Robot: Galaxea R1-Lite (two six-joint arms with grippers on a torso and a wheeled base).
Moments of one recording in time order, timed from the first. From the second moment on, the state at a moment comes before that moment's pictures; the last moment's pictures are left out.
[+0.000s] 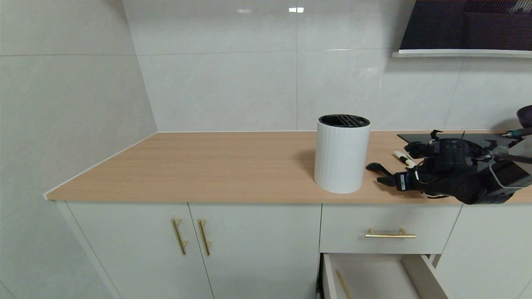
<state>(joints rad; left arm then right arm) 0.00 0.00 0.00 0.00 -0.02 0.01 -0.02 2.23 -1.20 -0.53 0.25 -0.09</state>
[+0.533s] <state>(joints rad) 0.00 0.00 0.00 0.00 -0.02 0.01 -0.02 2.25 -1.20 -0.54 0.26 -0.09</state>
